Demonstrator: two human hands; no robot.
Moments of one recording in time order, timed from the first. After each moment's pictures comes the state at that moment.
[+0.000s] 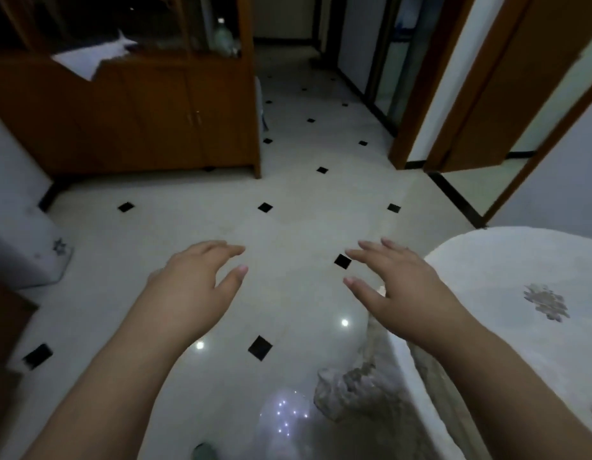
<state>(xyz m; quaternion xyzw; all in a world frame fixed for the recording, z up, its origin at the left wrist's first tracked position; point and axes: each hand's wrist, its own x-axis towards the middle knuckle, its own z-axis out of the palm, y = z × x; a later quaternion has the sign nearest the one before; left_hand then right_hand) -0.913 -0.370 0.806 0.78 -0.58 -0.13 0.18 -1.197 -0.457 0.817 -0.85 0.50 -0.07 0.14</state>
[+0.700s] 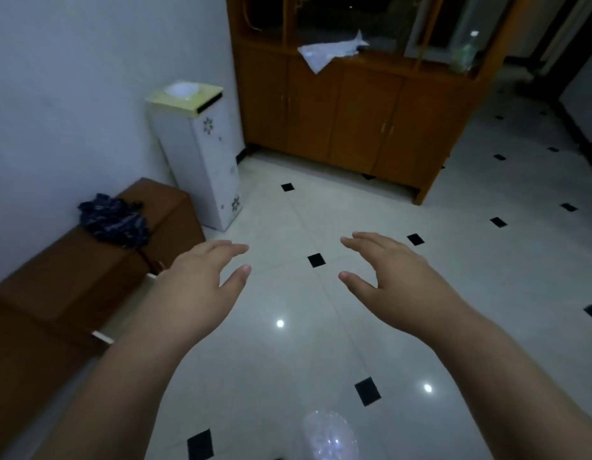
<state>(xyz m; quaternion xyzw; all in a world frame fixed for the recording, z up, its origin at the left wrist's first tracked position) -0.551 -0.222 0.795 0.91 -0.34 -0.10 0.22 -0.730 -0.446 0.812 -0.96 0.24 -0.01 0.15</state>
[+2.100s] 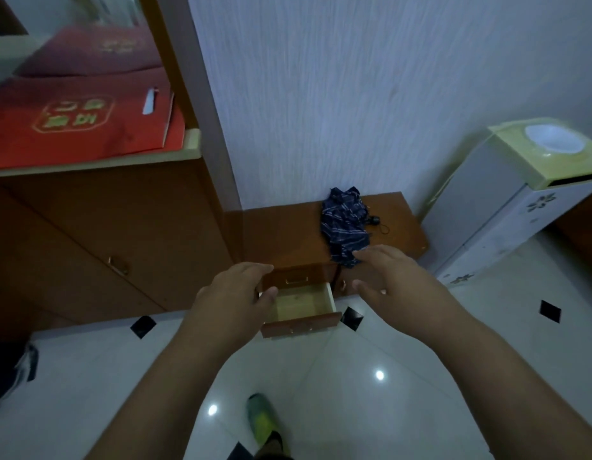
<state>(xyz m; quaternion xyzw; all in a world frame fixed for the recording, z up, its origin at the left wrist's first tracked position) -0.195 -0.039 0.712 0.96 0.13 -0.06 0.24 -0.096 -0.297 0.717 -0.94 -0.24 0.10 0.20</state>
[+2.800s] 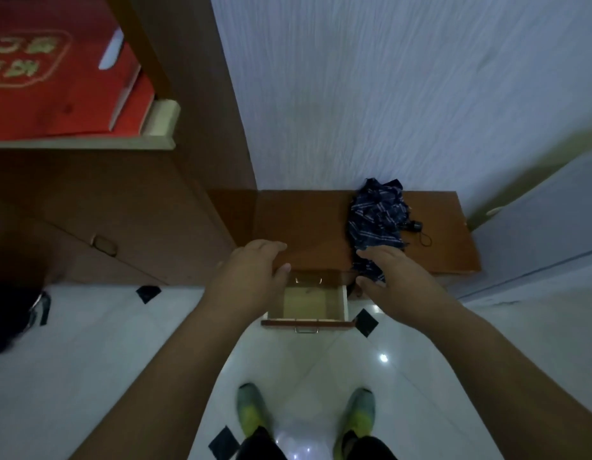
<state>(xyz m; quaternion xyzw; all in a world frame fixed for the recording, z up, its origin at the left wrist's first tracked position) -0.017 -0.005 0.605 0.94 0.21 -0.11 0.25 0.095 -0.243 0.601 -0.91 -0.27 0.22 0.20</state>
